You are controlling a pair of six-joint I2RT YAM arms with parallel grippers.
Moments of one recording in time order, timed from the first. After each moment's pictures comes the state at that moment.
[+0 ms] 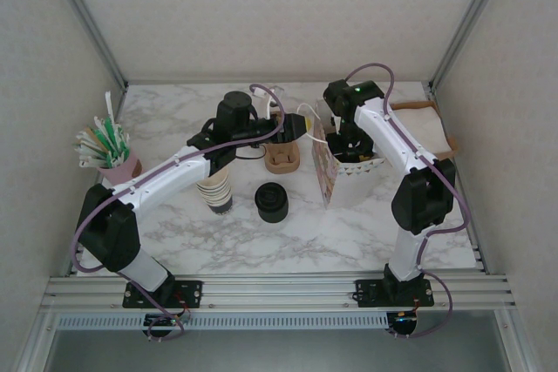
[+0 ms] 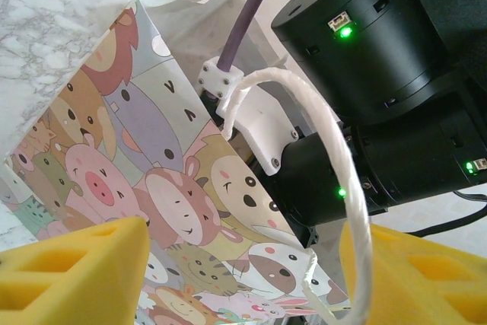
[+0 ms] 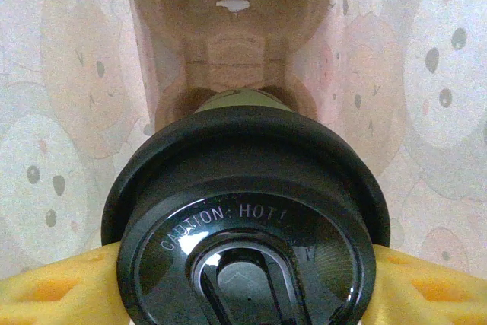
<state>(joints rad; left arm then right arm) -0.60 1.57 1.25 0.05 0.51 -0.74 0.44 1.86 1.80 -1.51 0.07 0.24</state>
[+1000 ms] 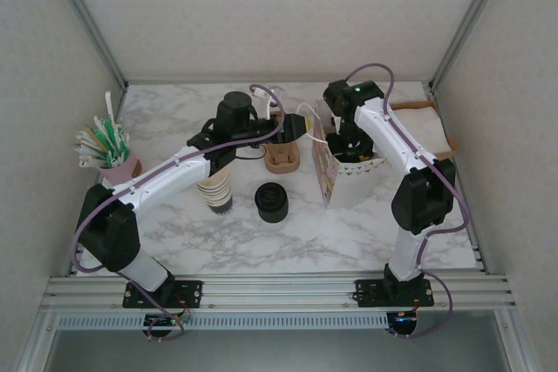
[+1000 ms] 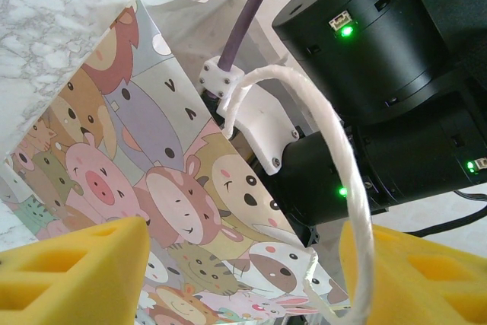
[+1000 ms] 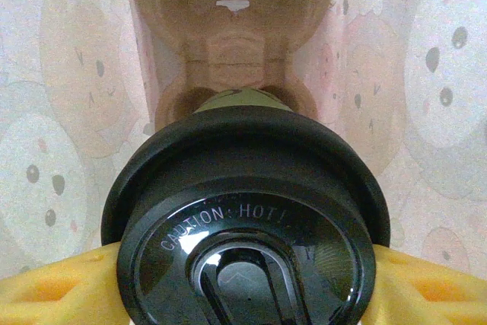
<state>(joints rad) -0.60 1.57 1.25 0.05 0.51 -0.74 0.44 1.86 1.80 -1.51 0.07 0.24</state>
